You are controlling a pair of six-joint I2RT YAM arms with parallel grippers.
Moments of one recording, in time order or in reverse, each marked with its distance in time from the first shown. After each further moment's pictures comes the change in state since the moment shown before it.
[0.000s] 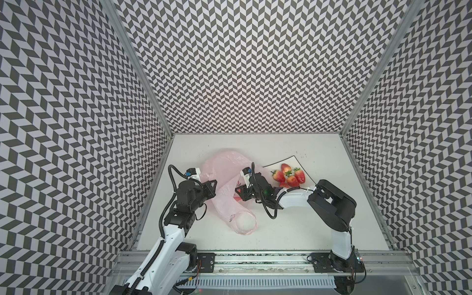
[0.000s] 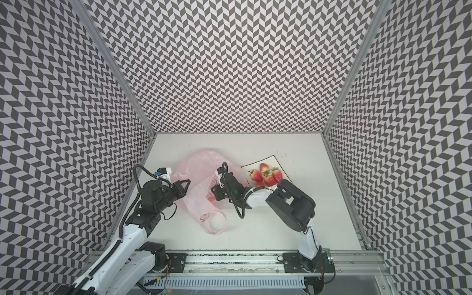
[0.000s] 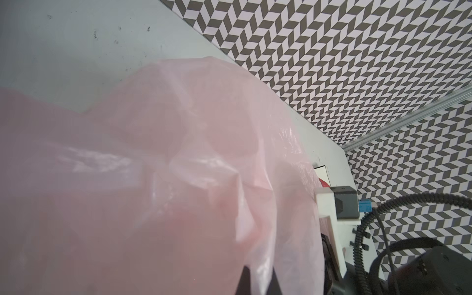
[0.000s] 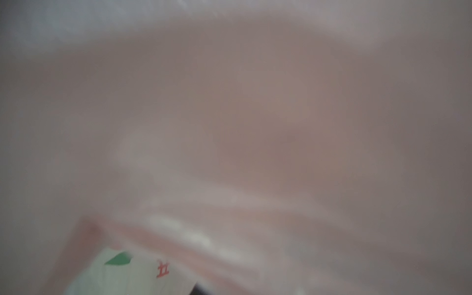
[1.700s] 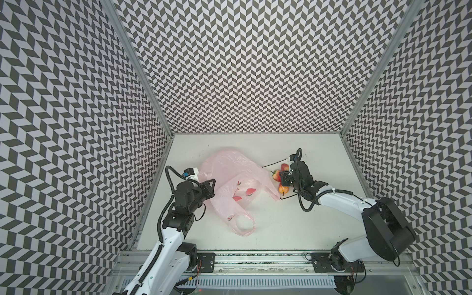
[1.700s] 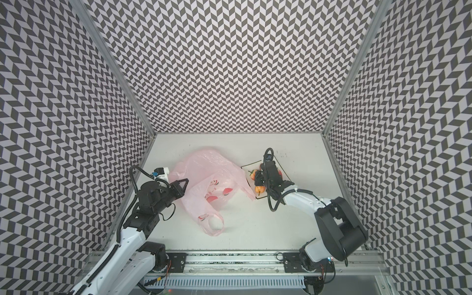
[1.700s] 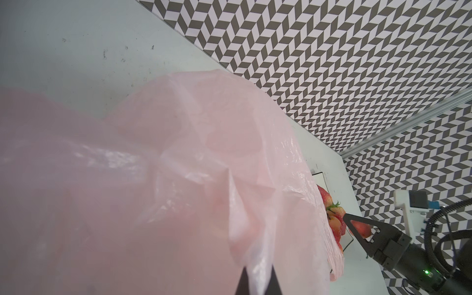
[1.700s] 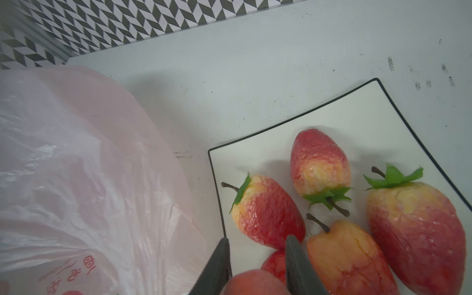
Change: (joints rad) left arm 0.006 -0.054 0.000 -0.016 -0.014 0.004; right arm -0.372 -0.437 -0.234 -0.277 0.269 -0.067
